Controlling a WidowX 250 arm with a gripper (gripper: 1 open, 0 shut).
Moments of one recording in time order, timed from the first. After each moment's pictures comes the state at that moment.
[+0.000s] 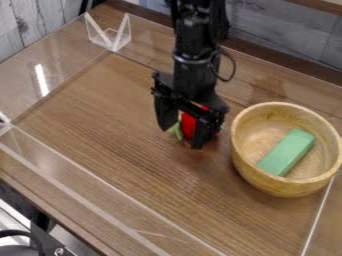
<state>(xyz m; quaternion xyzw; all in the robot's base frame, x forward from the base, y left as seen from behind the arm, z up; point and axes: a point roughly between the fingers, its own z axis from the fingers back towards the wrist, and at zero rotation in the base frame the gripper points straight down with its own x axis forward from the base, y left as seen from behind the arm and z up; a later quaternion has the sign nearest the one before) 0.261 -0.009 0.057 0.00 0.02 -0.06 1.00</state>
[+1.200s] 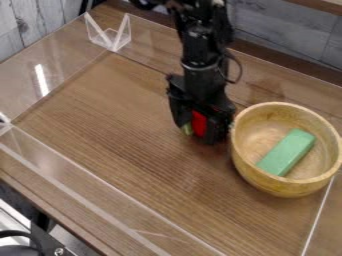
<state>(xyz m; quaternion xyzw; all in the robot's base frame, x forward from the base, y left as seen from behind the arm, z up) 0.284 -0.008 0.047 -0.02 -0.03 -0.10 0.99</state>
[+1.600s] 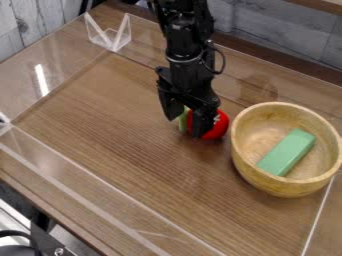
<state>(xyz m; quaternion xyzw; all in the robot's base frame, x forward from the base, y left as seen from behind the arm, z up) 0.287 0.006 0.044 -0.03 -0.04 -0.13 0.99</state>
